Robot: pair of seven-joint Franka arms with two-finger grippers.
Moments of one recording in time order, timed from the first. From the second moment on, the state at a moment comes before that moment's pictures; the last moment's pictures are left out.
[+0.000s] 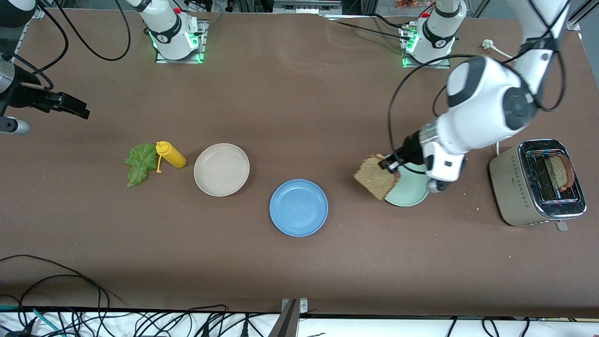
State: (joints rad) left arm 0.13 0.36 -0.54 -1.68 -0.25 2.09 -0.98; right arm 0.01 0.03 -0.01 -1.61 -0.02 1.52 0.15
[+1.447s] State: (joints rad) left arm -0.27 0.77 -0.42 -1.50 -0.25 2.71 -1.10; right arm 0.01 0.03 -0.01 -1.61 -0.02 1.52 0.15
